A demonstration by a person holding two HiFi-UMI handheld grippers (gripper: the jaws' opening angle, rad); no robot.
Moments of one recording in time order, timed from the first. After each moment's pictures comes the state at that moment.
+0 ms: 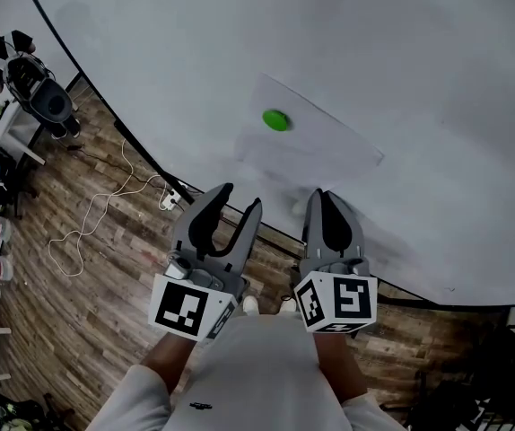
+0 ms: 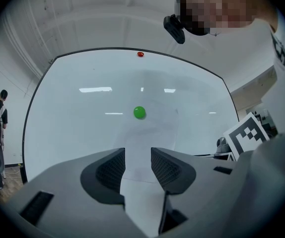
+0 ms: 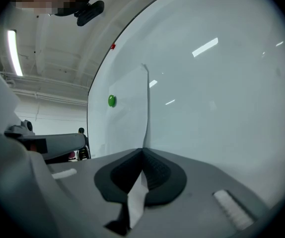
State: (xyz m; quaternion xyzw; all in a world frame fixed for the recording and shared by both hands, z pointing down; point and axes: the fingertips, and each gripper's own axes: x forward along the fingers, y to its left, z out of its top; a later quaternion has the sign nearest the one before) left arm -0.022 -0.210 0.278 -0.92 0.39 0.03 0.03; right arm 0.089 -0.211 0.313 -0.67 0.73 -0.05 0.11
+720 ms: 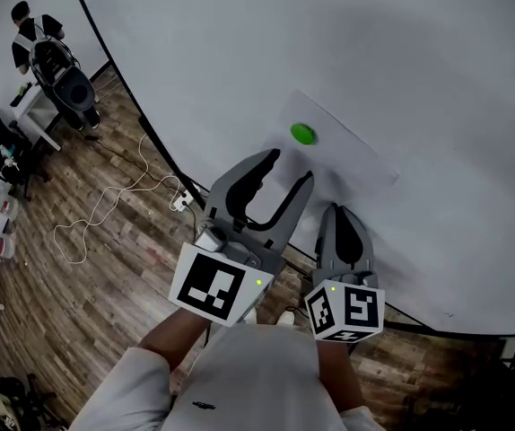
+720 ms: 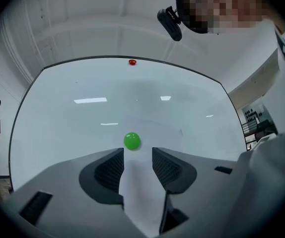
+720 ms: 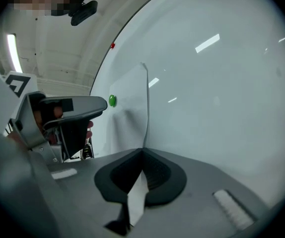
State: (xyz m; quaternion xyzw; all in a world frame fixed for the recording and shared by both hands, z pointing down) left arm 0.017 -0.219 0.221 -0.92 0.38 0.05 0.07; right arm 0.092 -0.206 0.314 -0.65 0.75 -0.06 0.11
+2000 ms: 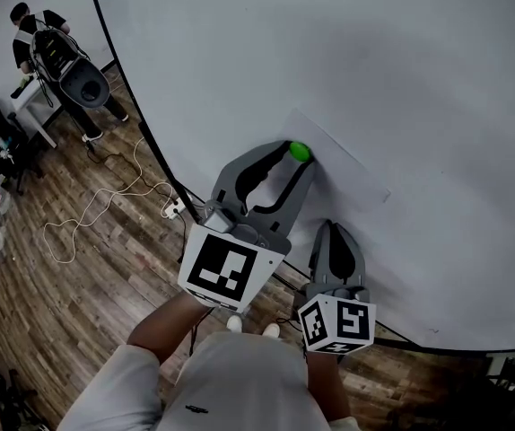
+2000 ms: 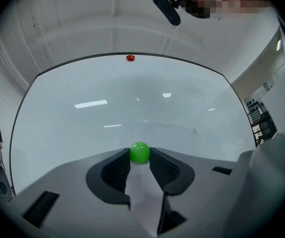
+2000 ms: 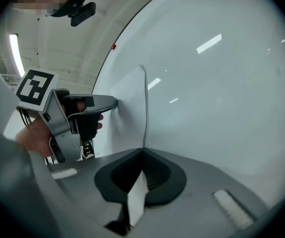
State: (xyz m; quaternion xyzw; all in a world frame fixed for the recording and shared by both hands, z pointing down) left arm 0.027 -0.247 0.201 -0.91 0.40 0.05 0.09; right arm 0.096 -0.204 0.315 -0.65 0.75 -0.06 0.10
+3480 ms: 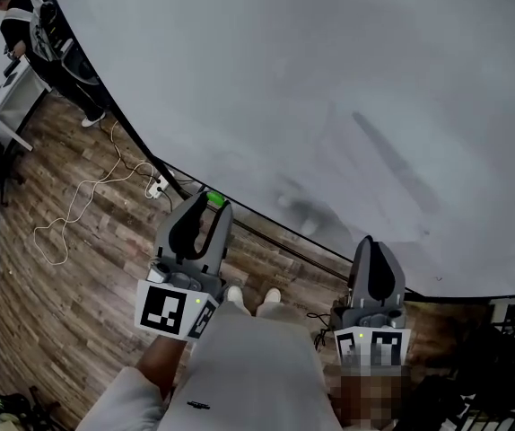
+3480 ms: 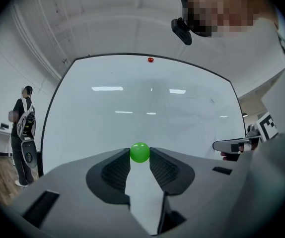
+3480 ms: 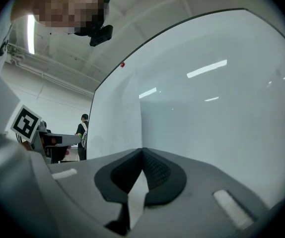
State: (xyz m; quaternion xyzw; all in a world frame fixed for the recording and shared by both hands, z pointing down) left arm -0.064 -0.179 0.308 -0.90 0.44 0.04 -0.01; right arm 0.148 -0.089 0.311 -0.69 0.72 0.02 0.04
